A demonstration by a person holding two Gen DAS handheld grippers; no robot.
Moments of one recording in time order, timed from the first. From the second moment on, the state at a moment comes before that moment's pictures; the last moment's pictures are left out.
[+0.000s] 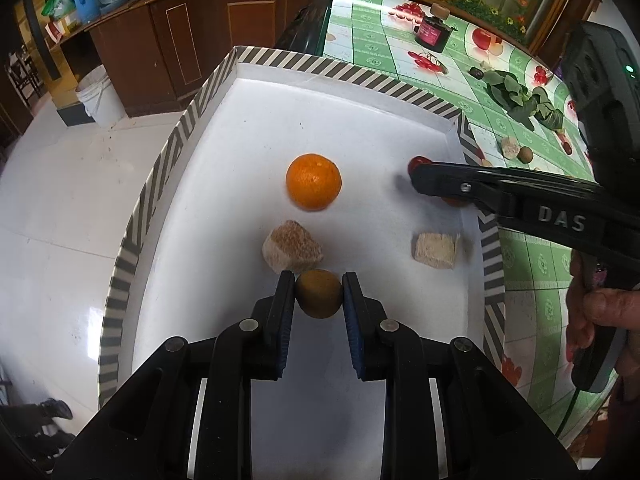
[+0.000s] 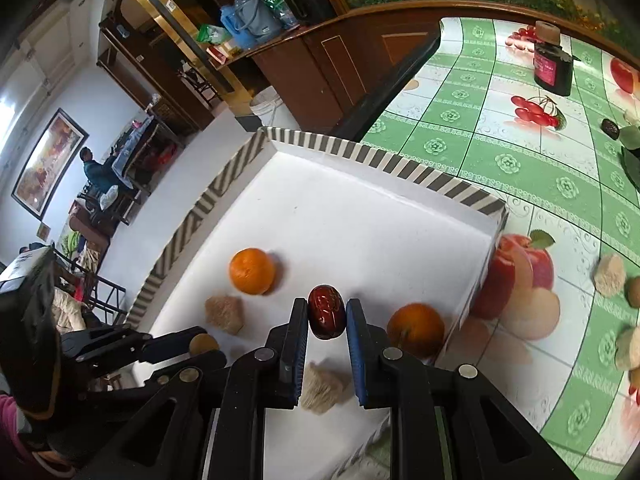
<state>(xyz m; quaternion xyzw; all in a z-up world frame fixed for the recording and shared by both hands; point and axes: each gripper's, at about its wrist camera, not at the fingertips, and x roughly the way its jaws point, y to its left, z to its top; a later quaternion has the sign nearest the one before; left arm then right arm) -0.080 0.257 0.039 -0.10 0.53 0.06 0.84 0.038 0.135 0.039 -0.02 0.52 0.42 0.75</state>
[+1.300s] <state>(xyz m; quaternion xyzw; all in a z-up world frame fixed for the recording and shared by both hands) -0.076 0.217 0.073 -0.10 0.50 0.05 0.86 0.016 0.034 0.071 0.02 0.49 0.39 0.78</state>
